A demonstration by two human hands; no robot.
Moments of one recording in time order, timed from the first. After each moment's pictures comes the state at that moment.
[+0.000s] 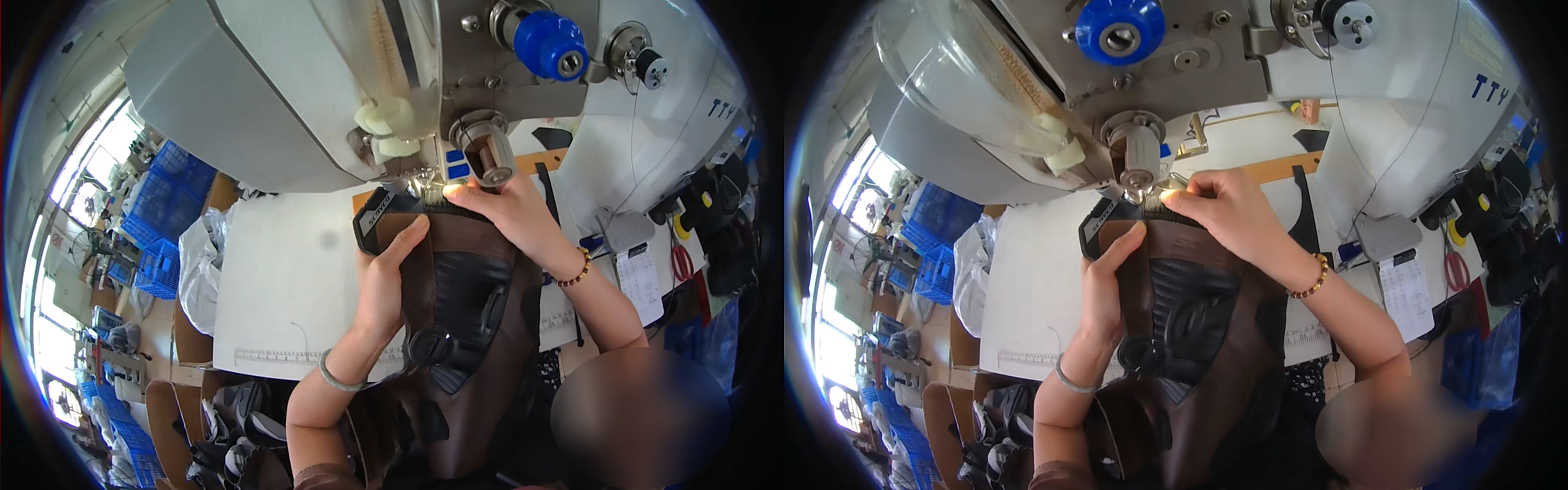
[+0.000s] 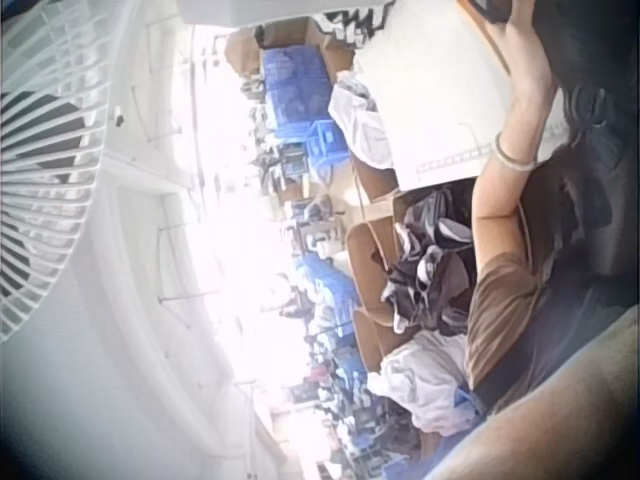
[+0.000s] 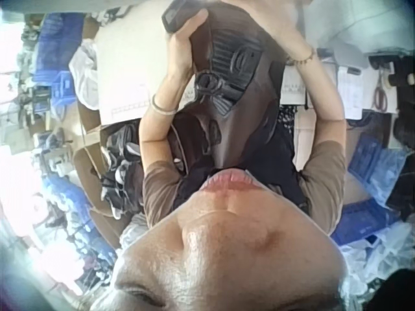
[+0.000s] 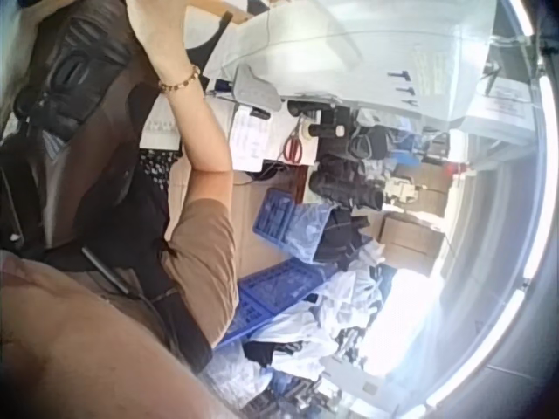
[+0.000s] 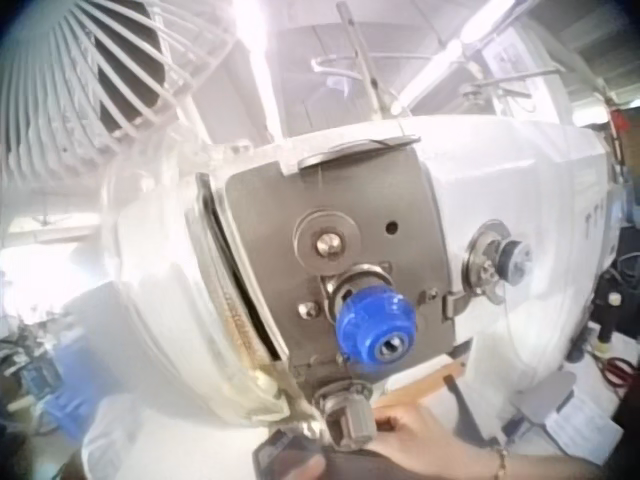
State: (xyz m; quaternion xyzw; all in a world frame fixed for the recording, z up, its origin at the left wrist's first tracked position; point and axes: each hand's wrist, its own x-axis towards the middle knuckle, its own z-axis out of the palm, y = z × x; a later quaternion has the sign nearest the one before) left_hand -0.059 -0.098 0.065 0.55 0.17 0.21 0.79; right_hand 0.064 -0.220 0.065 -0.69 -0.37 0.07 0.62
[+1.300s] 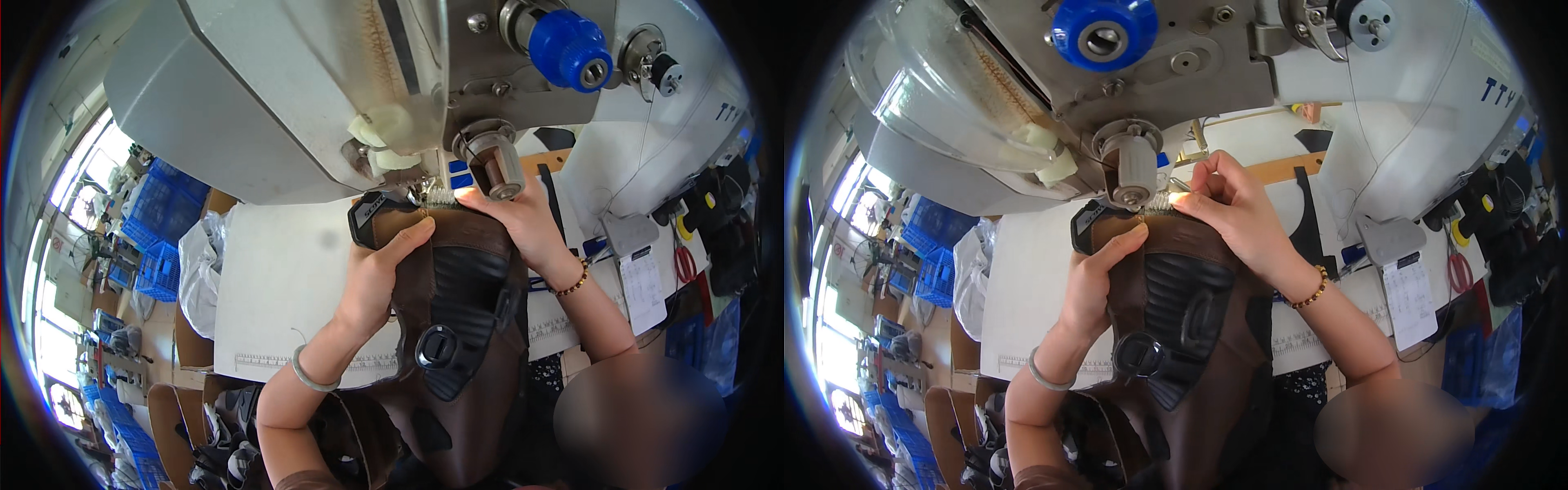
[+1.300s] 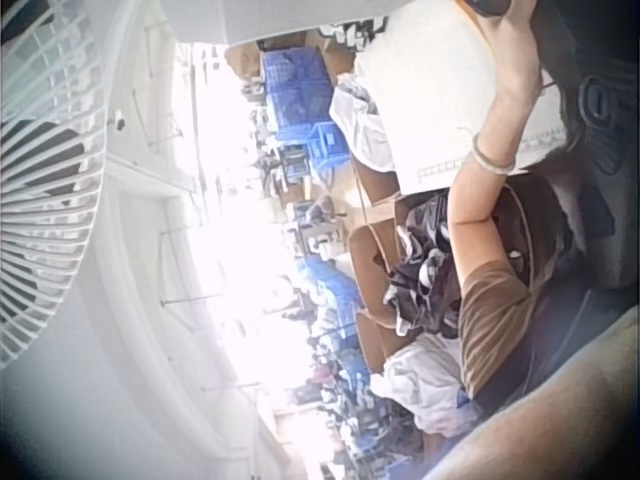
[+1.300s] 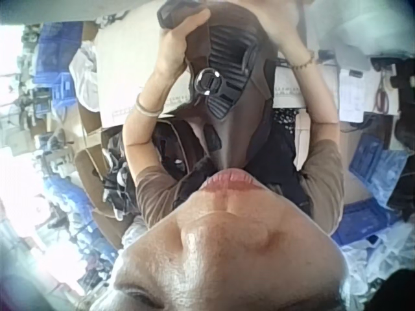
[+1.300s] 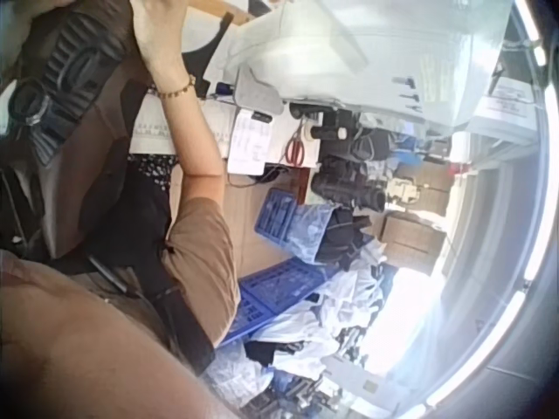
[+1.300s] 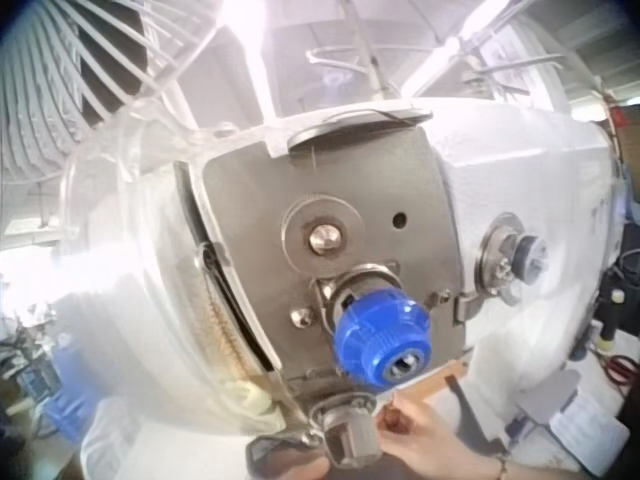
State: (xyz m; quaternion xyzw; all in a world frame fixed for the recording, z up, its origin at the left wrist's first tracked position) left_hand -0.051 -0.077 0.075 0.59 0.15 0.12 0.78; right_hand 0.067 -0.220 0.055 -0.55 -0.33 0.15 0.75
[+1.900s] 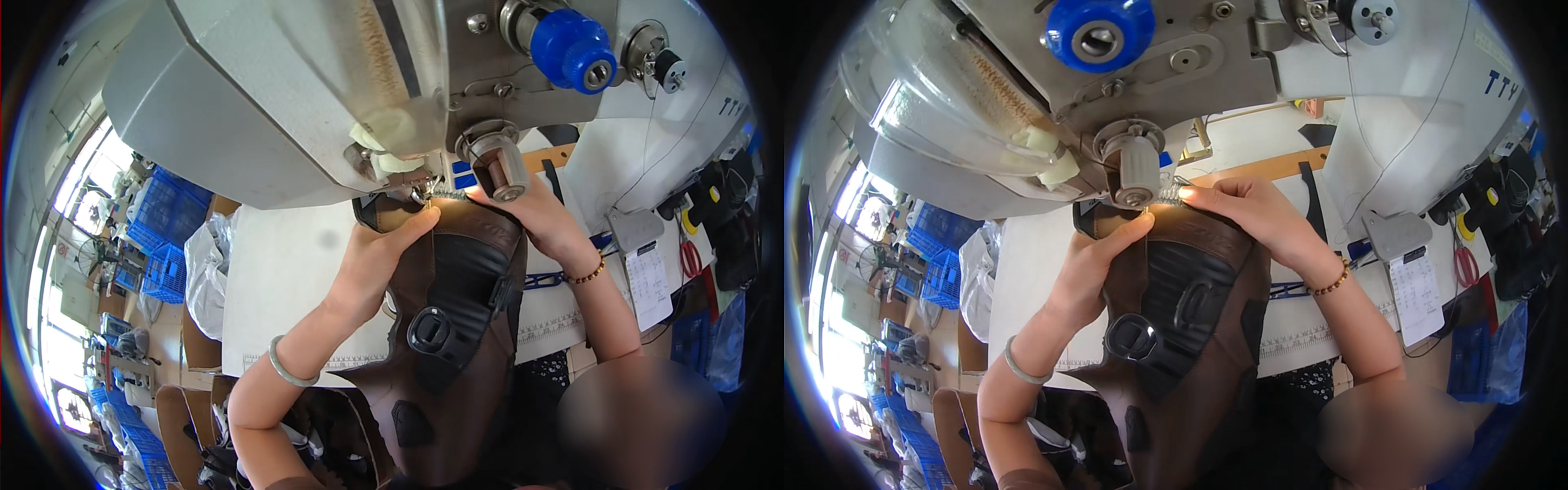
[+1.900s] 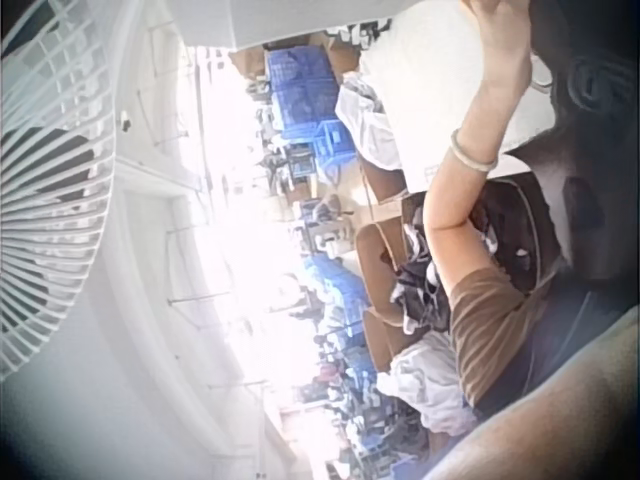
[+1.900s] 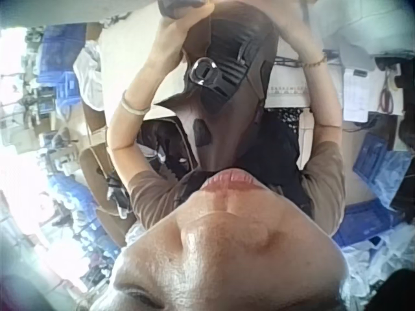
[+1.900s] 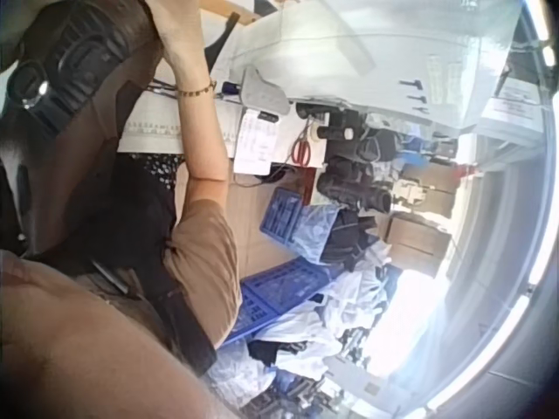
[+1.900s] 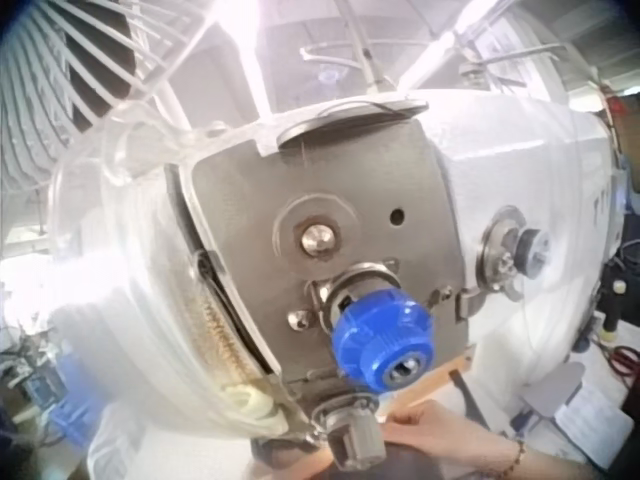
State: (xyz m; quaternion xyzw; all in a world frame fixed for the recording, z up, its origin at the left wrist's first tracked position) left_hand -0.046 -0.071 0.096 0.66 0.18 0.06 0.73; right_hand 0.078 -0.229 0.055 -0.61 -0.27 0.25 0.70
